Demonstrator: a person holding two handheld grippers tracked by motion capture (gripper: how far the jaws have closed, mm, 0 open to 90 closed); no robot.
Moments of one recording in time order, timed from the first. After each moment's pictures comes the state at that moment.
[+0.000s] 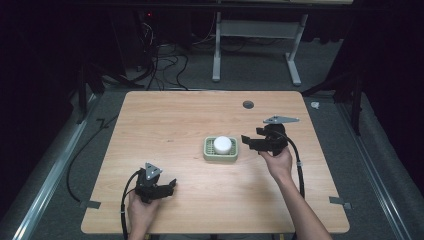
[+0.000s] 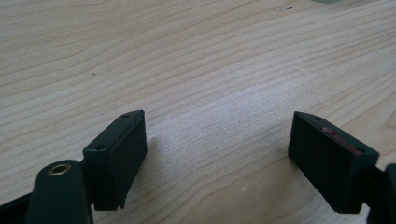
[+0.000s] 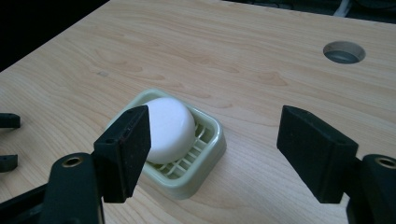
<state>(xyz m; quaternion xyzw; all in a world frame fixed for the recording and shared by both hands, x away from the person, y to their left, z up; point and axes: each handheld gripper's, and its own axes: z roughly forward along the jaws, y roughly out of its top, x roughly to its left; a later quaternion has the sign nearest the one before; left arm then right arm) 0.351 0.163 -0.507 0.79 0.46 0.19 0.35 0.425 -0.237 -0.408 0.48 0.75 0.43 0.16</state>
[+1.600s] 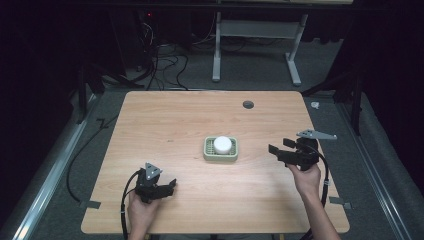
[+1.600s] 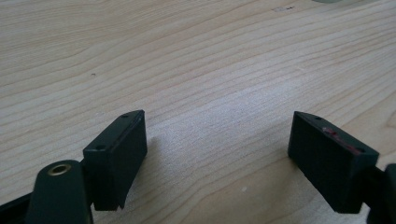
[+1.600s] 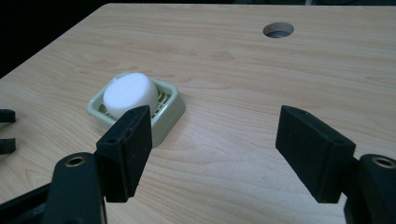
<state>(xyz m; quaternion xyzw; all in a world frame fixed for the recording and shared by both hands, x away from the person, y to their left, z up) 0.351 0.163 -0.507 0.79 0.46 0.19 0.35 0.371 -0.306 -0.410 0.52 0.71 0.44 0.17</state>
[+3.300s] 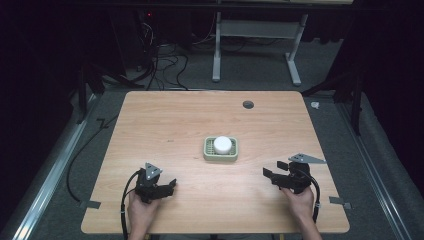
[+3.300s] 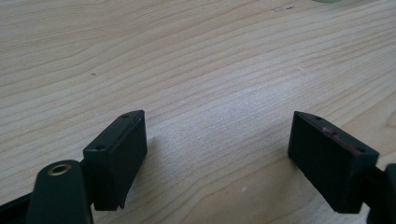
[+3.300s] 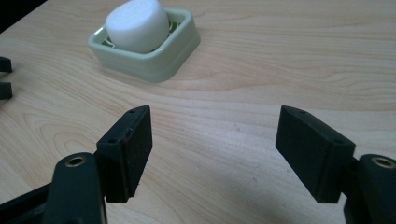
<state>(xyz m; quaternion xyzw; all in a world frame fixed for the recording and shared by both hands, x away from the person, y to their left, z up) 0.351 0.163 -0.507 0.79 0.46 0.20 0.35 0.334 -0.293 -0.469 0.53 0.72 0.43 0.14</state>
